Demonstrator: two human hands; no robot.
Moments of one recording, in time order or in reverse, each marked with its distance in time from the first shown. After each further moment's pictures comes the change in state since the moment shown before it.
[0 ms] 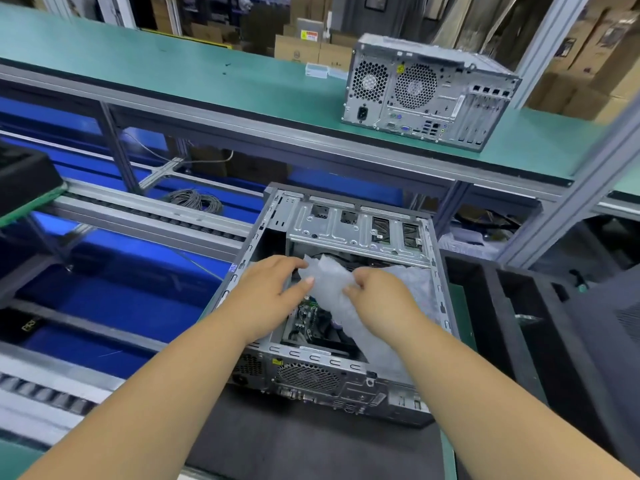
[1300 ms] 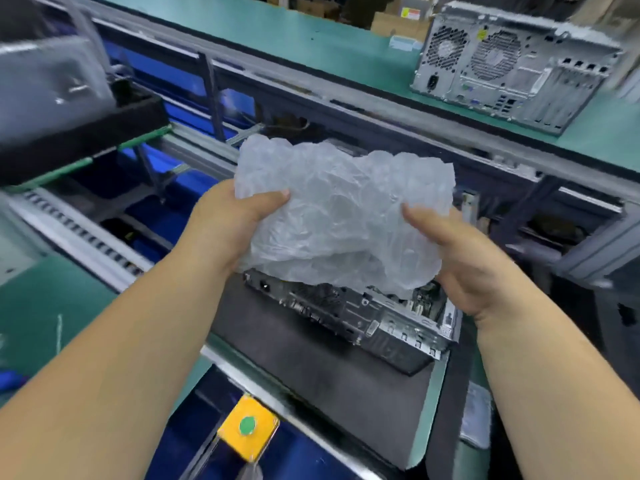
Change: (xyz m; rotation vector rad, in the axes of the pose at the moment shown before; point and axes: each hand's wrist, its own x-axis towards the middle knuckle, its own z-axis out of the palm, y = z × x) left_hand -0.113 0.065 -0.035 -0.969 0.589 -0.372; right_hand -0.079 0.023 -0.076 1.058 -0.373 -0.210
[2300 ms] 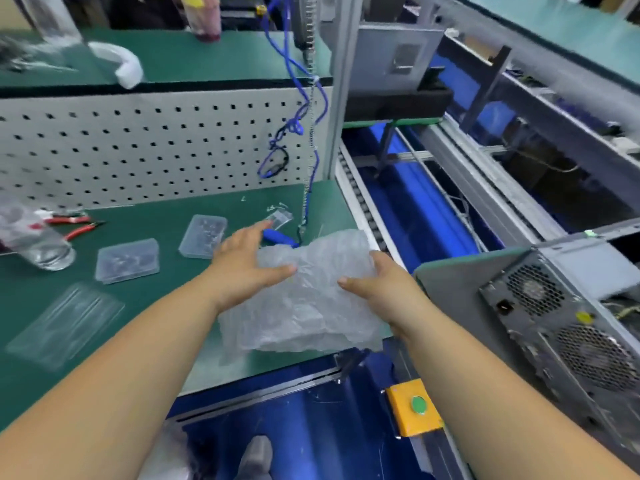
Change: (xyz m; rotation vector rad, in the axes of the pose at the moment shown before) left_hand -0.237 -0.083 -0.306 0.873 0.571 -0.307; right_hand -0.020 0.131 0.353 -0.466 -0.657 0.133
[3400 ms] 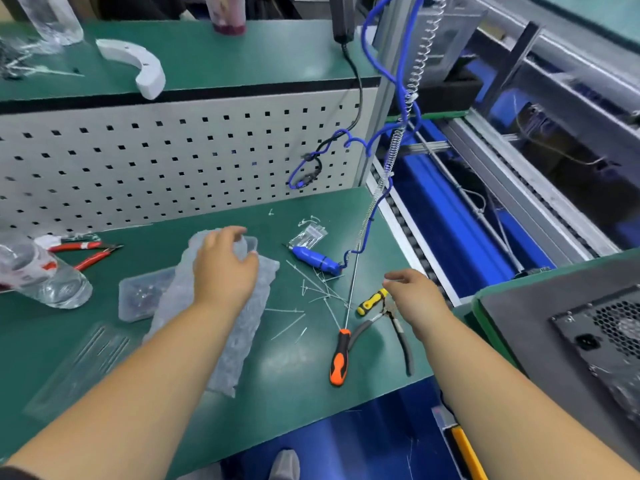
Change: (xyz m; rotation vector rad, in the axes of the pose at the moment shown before) left_hand 0.092 -0.107 -0.037 -0.099 0.452 -0.088; right_hand 0.105 0.012 0.057 -0.175 0.279 0.223
